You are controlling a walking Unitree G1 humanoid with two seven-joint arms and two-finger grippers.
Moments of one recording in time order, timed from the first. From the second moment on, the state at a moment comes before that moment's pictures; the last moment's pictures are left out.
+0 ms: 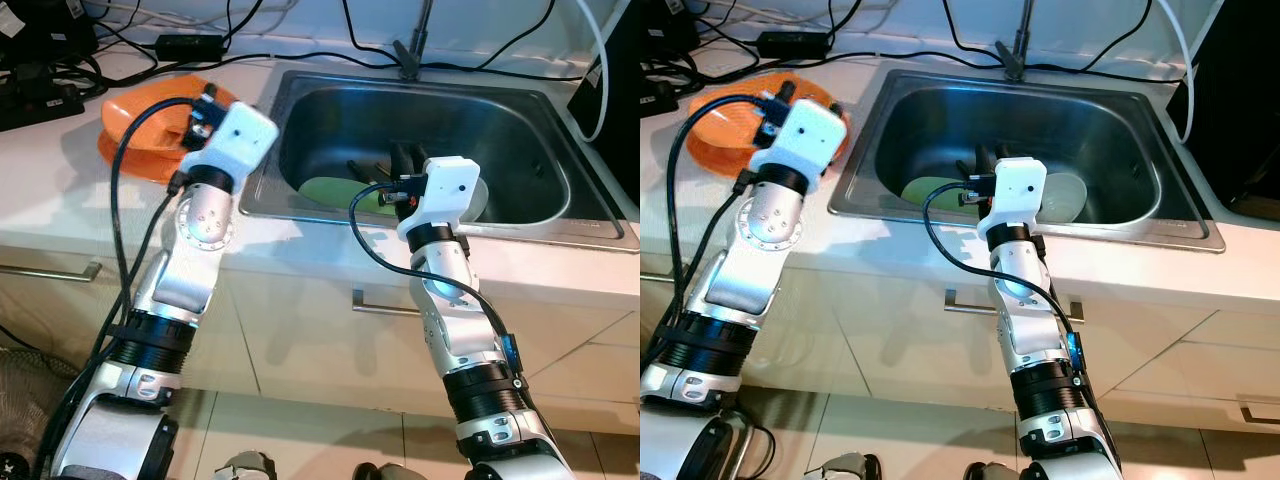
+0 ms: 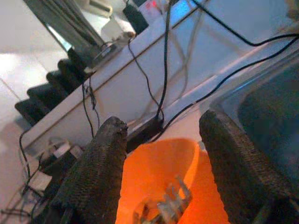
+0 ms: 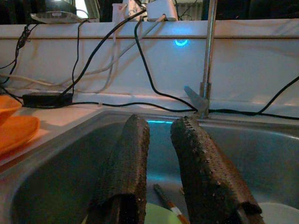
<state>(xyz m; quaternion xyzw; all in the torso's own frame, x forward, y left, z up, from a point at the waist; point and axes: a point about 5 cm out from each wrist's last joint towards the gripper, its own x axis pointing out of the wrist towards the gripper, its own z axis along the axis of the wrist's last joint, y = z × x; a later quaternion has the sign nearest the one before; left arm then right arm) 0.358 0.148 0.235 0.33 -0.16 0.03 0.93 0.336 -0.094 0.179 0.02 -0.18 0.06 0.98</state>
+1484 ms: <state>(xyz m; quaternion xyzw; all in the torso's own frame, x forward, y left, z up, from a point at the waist) 0.369 0.146 0.222 0.27 -0.08 -0.02 0.96 0.337 -0.096 0.178 0.02 -0.17 0.05 0.98</state>
